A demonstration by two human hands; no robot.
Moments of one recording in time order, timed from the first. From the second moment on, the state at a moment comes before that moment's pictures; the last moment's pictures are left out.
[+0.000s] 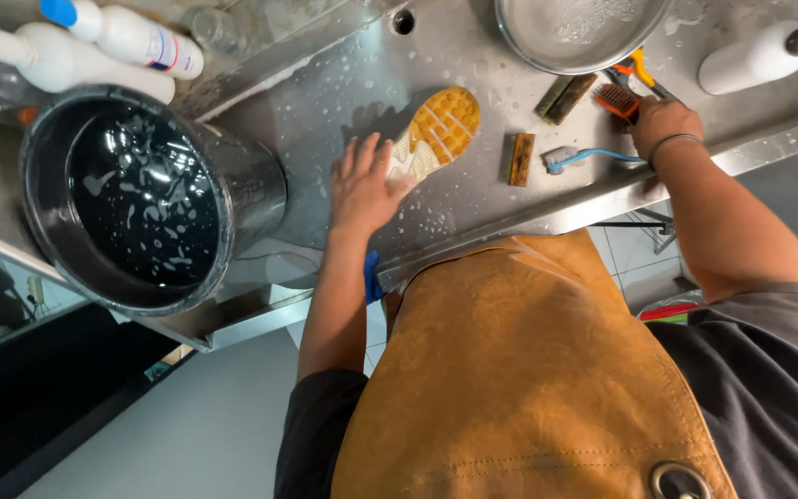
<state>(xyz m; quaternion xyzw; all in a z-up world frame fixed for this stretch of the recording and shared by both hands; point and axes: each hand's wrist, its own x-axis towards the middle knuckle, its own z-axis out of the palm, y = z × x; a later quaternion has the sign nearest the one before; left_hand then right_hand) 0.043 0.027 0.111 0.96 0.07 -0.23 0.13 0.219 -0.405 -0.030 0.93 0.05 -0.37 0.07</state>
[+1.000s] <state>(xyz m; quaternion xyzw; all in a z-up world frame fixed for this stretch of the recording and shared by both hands) 0.064 0.014 0.083 0.95 0.14 -0.29 0.00 0.243 -0.185 0.060 0.88 0.20 -0.41 -0.11</state>
